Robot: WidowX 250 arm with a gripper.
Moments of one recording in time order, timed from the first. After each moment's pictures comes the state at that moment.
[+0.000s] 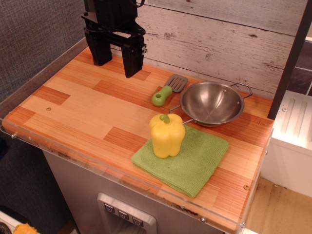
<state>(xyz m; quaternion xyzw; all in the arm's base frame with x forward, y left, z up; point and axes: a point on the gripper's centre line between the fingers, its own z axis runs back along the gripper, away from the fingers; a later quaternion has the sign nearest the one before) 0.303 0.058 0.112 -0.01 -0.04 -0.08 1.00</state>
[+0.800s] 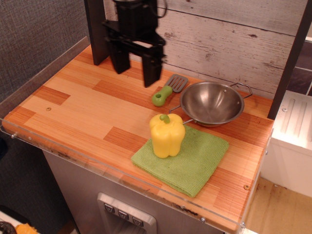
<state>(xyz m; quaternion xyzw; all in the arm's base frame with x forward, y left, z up) 0.306 0.020 0.105 -0.02 -0.02 -0.13 0.99</state>
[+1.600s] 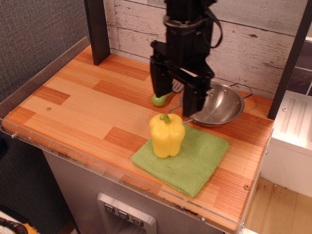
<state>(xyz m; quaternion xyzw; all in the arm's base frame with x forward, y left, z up) 0.288 -0.042 0.099 -0.02 -0.01 -0.21 0.98</state>
